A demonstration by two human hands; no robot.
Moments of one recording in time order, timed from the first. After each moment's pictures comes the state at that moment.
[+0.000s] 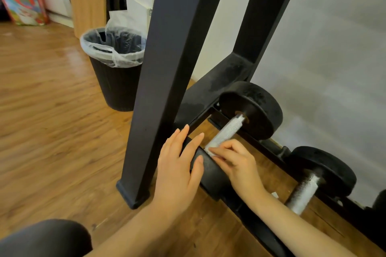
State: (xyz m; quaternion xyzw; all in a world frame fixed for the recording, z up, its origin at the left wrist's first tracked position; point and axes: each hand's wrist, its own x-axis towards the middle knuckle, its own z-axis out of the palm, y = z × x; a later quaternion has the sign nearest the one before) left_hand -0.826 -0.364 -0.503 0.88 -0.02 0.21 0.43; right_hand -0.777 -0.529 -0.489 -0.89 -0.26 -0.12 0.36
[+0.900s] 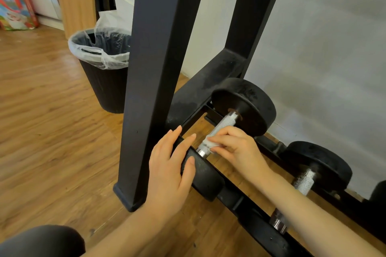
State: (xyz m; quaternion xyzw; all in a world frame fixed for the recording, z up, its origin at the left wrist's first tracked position) left_hand -0.824 -0.365 -0.507 0.87 -0.01 0.22 0.44; right_hand -0.741 -0.546 -0.471 -0.90 -0.30 -0.08 0.31
